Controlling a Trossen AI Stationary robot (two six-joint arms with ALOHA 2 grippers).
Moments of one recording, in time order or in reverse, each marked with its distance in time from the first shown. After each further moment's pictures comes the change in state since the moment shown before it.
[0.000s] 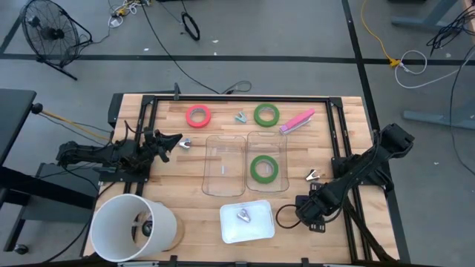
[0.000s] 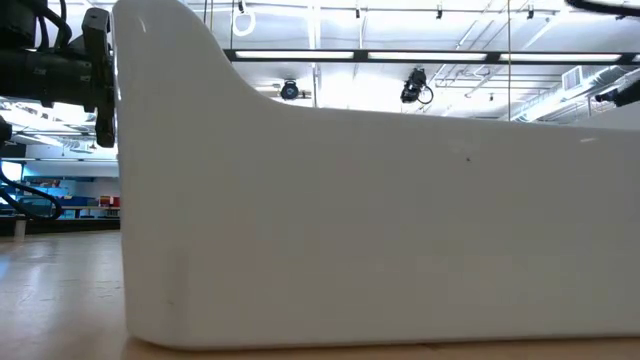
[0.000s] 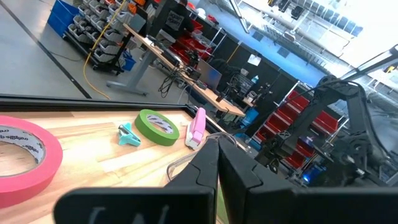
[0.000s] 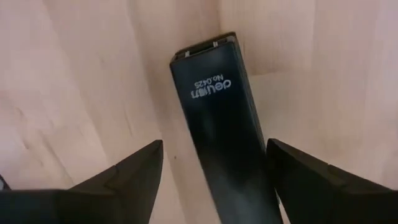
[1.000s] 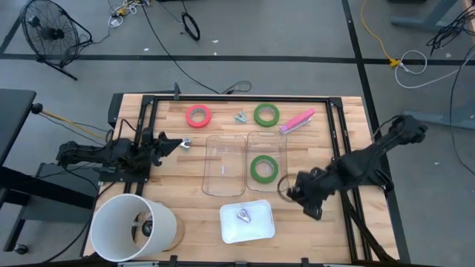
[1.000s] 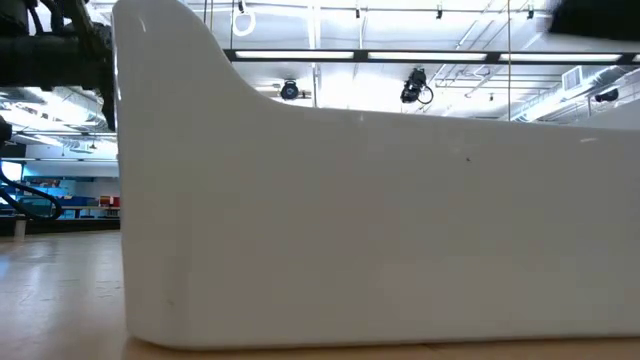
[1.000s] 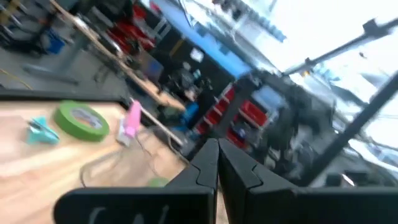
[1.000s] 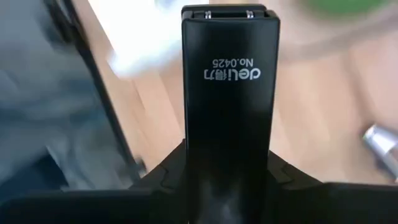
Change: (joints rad) left arm 0.000 0.002 0.009 0.155 0.237 -0.053; right arm -0.149 -0.264 0.377 -0.262 0.153 0.112
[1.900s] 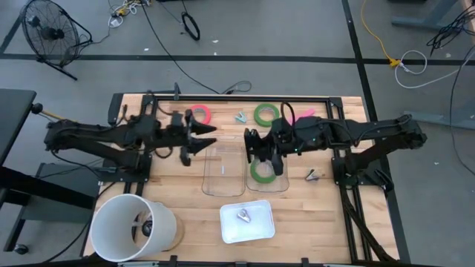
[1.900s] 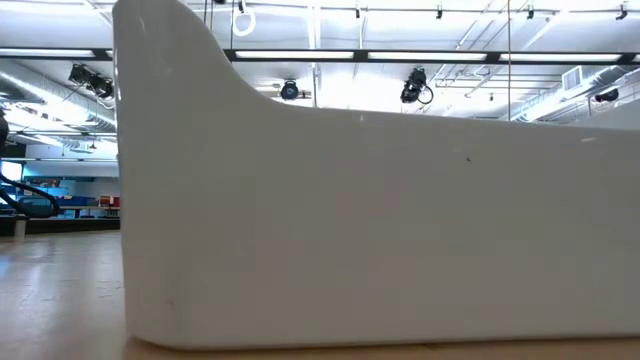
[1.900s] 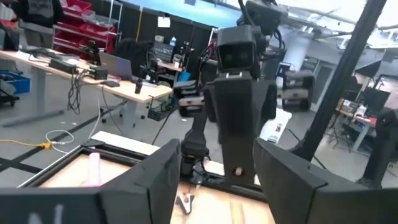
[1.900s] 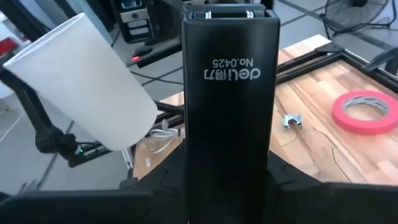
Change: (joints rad) left arm 0.044 0.993 0.873 0.003 0.223 0.381; right arm -0.425 0.062 0.190 0.677 0.104 -0.539
